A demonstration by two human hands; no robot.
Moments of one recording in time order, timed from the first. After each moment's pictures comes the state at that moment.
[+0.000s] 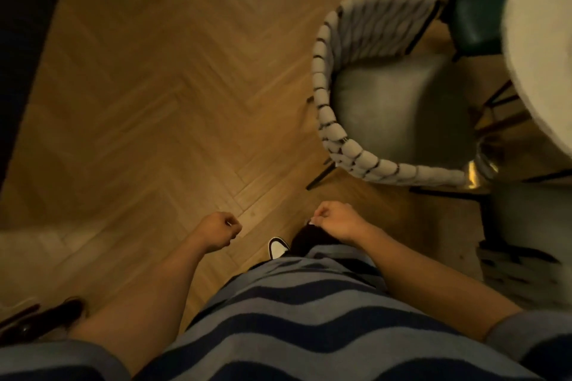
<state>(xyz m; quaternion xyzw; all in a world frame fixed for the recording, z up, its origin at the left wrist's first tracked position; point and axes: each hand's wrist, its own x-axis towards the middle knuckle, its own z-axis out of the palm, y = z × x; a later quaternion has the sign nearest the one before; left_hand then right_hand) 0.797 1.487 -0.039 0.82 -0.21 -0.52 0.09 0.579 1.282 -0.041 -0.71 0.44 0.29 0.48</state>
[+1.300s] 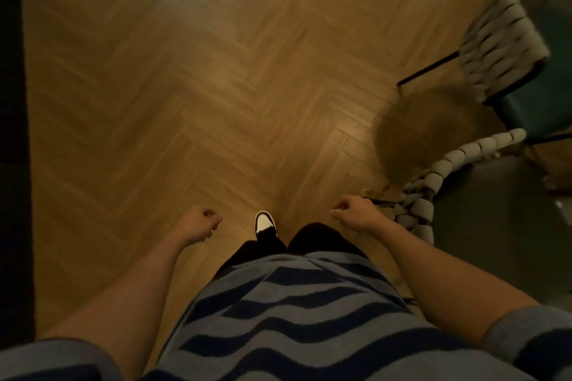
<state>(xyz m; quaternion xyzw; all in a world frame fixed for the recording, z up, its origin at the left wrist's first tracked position) 1.430 1.050 -0.034 0.81 -0.28 -0.52 0.03 1.097 0.902 -0.053 -0.63 0.56 0.20 0.49</state>
